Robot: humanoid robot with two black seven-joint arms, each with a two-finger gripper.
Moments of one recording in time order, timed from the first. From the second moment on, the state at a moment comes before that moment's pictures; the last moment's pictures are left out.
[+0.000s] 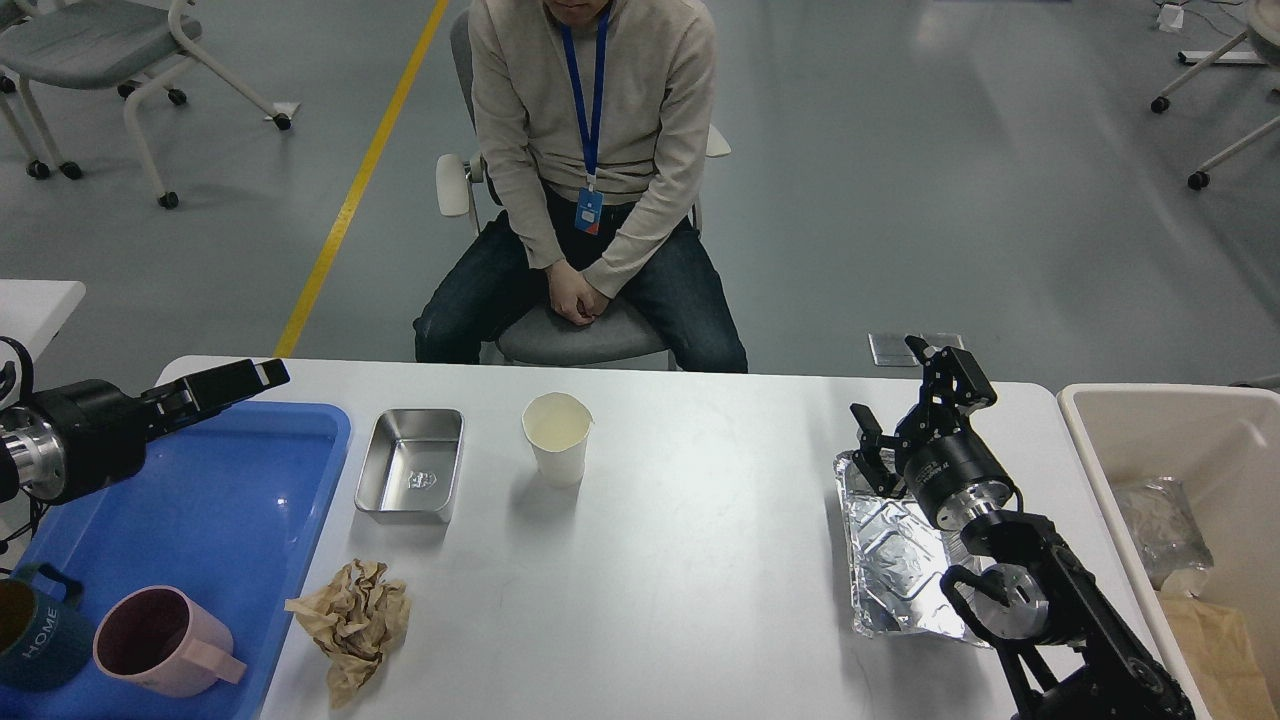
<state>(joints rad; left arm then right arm) -0.97 1.10 0.06 -1.46 0.87 -0.02 -0.15 0.15 0.00 1.49 1.23 -0.79 0.15 0.03</state>
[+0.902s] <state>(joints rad) -0.81 0.69 0.07 -1.06 0.86 -0.03 -0.15 0.13 0.00 1.49 1.23 -0.79 0.15 0.03</state>
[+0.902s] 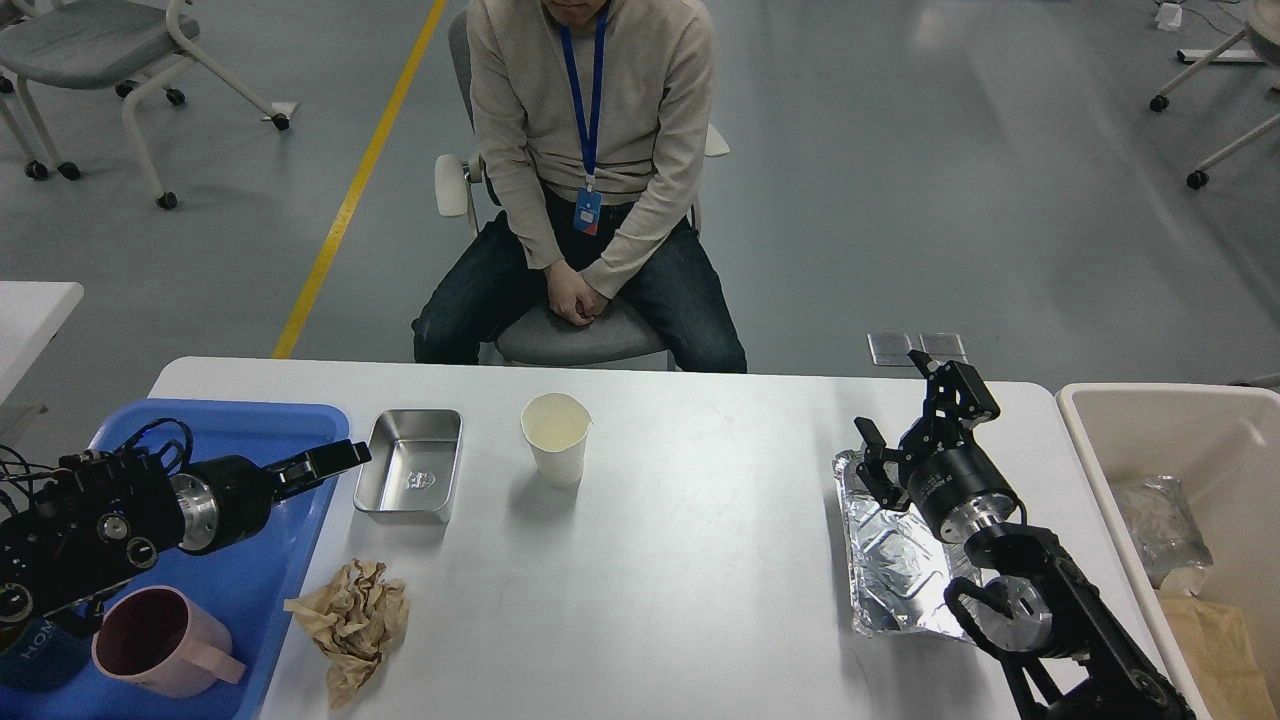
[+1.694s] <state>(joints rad) -0.77 0.55 0.07 -0.87 0.86 -0.08 -0.17 0.13 0.00 1.49 1.24 -0.79 0.15 0.03</state>
